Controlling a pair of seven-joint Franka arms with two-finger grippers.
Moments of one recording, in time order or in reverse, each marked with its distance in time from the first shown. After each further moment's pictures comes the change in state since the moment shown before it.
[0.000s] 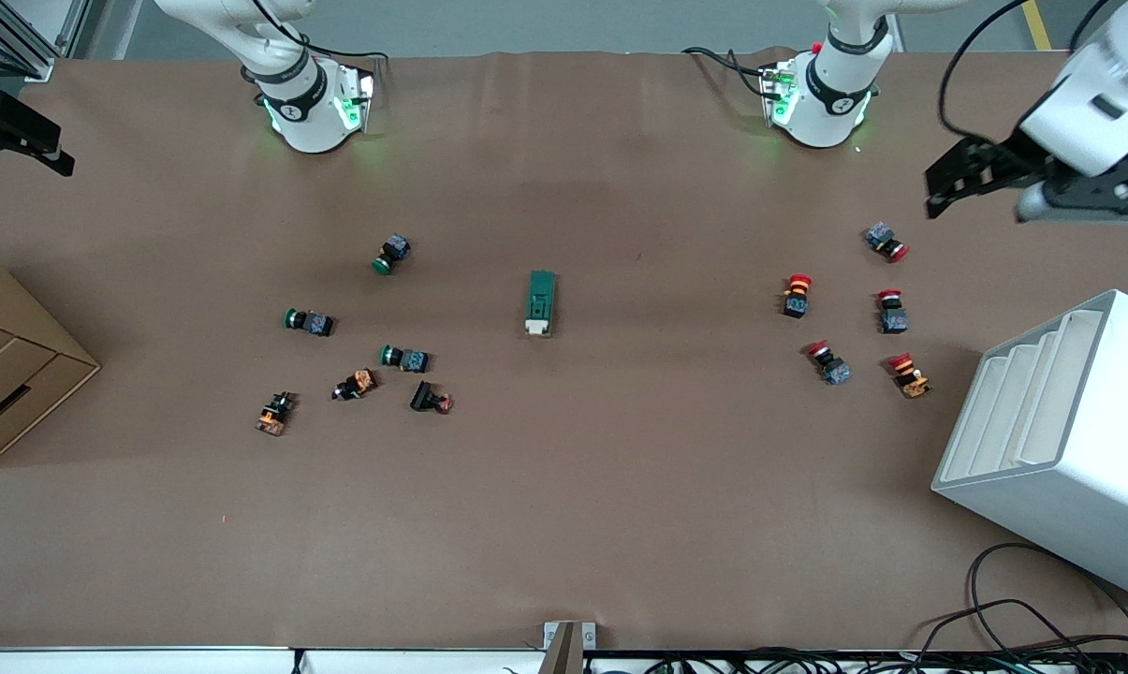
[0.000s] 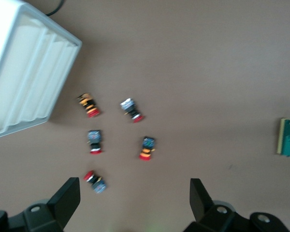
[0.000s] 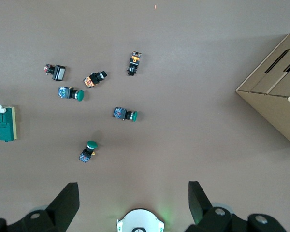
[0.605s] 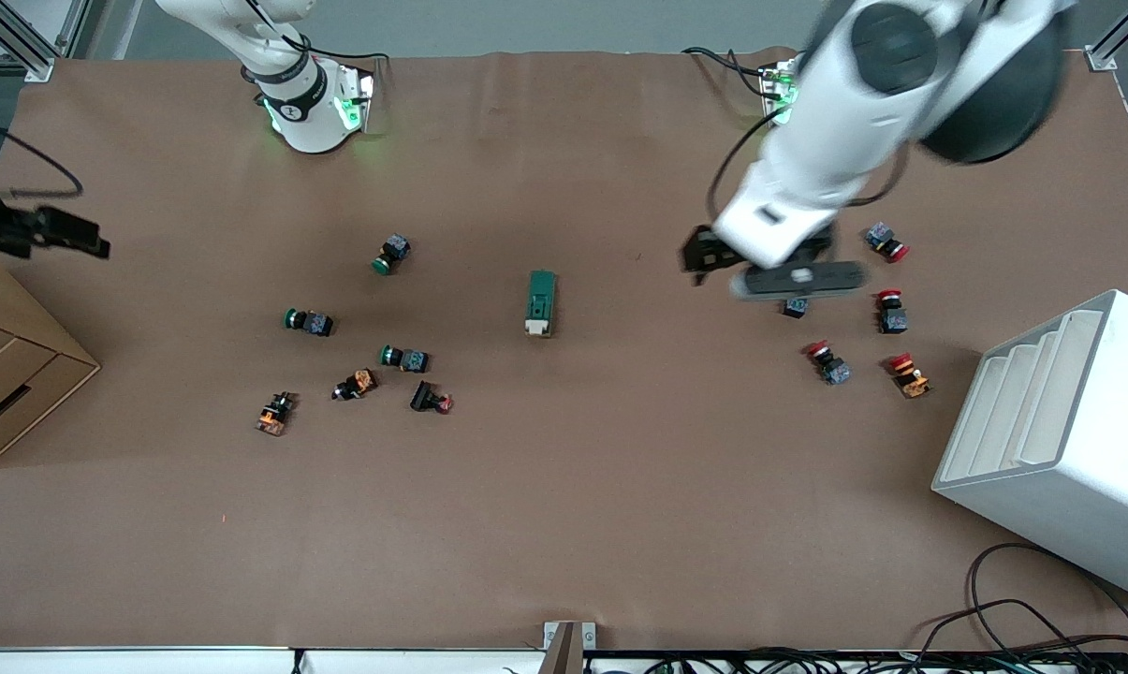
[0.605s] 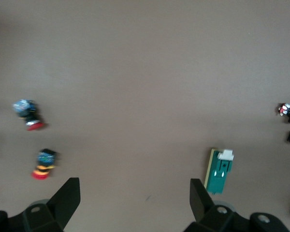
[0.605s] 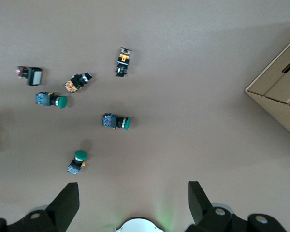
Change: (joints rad) left arm -0.152 0.272 -0.278 -0.018 0.104 0.315 -0.594; right arm -0.024 0.216 -0.001 -0.011 -0.006 0.105 -0.001
